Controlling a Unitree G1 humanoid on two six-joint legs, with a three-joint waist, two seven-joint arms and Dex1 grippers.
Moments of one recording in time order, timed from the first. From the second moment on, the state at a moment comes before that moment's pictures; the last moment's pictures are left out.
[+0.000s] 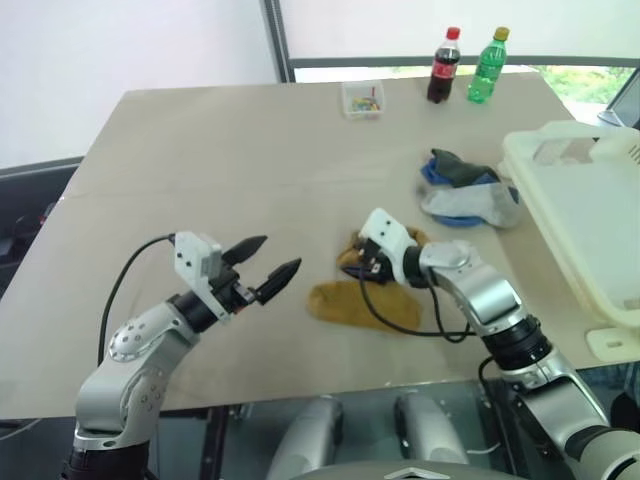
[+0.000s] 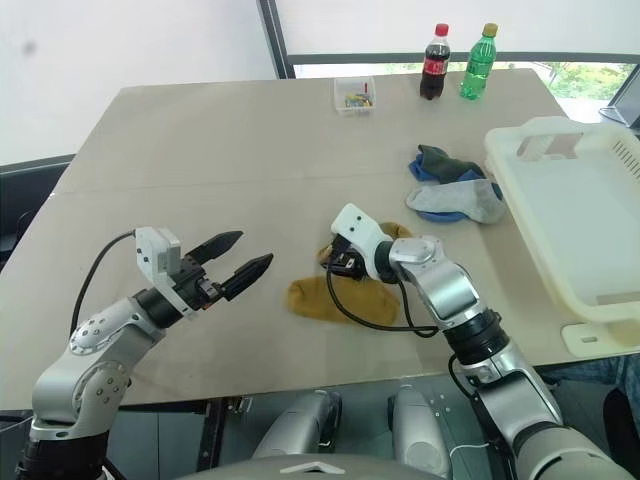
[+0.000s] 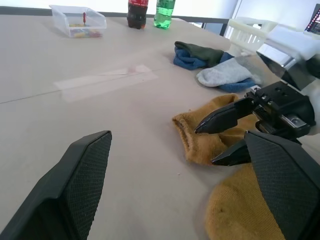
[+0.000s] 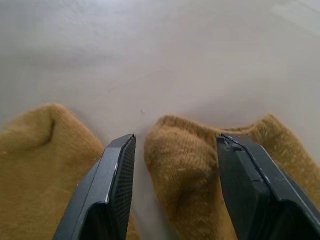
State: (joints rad) left arm 0.05 0.54 0.23 -0.43 -0.65 0.44 -0.65; right arm -0.60 -0.26 0.39 -0.02 0.06 0.70 0.71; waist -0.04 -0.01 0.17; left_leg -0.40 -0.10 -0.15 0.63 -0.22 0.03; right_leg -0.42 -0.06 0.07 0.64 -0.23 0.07
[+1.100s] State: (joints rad) left arm 0.03 0.49 0.26 -0.40 -0.71 0.45 -0.64; right arm -0.47 -0.07 -0.07 0.02 0.37 0.75 0.33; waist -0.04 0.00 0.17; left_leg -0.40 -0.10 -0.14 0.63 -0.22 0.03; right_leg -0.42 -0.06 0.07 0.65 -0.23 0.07
